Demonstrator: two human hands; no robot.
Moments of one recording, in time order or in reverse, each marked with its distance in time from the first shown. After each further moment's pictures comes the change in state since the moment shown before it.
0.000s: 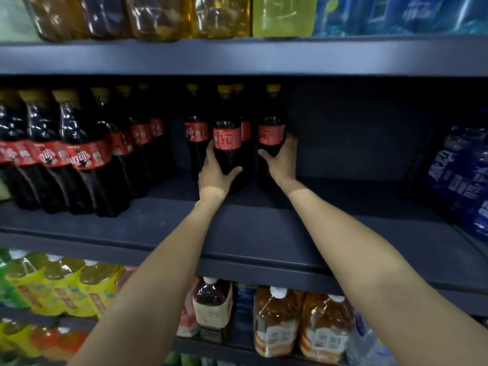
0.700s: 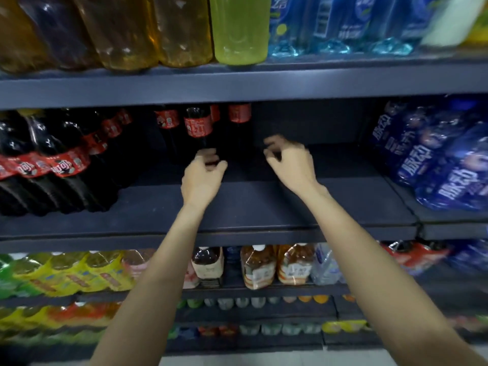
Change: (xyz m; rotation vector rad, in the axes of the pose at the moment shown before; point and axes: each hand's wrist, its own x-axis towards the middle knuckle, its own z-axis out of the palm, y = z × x) left_hand -0.074 0.087 -0.073 -0.106 -0.309 -0.218; right_hand -0.091 -0.076 -0.130 -0.552 -0.195 -0.091
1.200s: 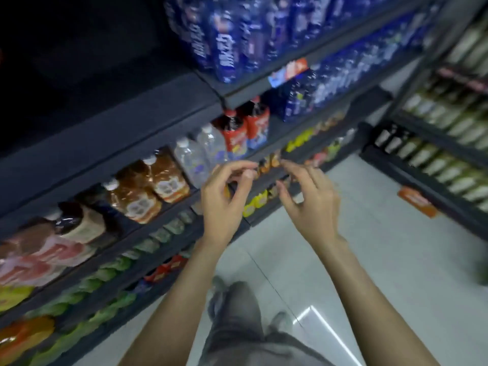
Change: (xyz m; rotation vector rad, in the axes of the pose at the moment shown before) left_hand -0.336 0.078 0.153 -0.452 -0.610 0.501; right_hand -0.400 0.066 -0.195 -0.361 0.461 0.352
